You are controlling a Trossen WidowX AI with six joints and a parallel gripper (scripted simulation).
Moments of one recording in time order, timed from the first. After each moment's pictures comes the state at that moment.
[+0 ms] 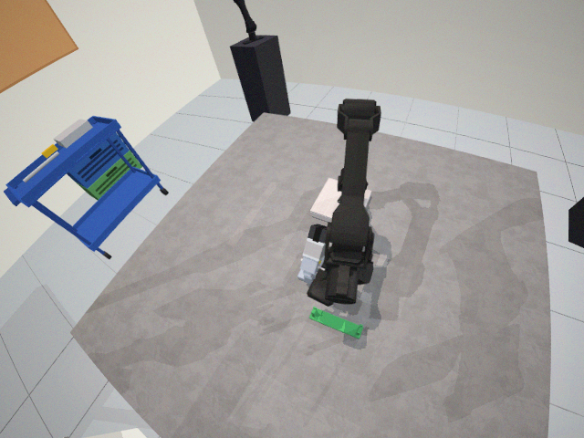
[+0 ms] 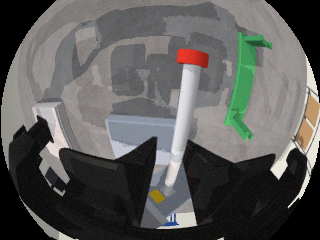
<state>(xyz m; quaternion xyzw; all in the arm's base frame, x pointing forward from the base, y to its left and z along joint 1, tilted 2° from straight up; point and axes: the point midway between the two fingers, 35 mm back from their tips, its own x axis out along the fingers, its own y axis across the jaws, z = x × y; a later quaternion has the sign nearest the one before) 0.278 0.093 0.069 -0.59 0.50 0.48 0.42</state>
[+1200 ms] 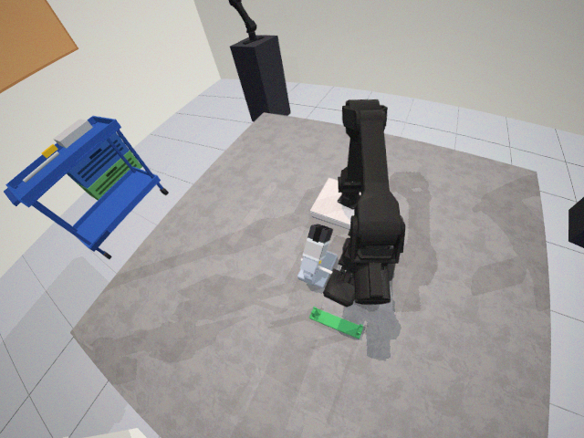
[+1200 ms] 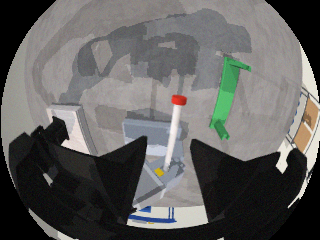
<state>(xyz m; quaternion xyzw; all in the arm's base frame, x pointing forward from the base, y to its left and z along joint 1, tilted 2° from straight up) 0.267 0.130 0.120 -0.60 0.50 0.48 0.41</state>
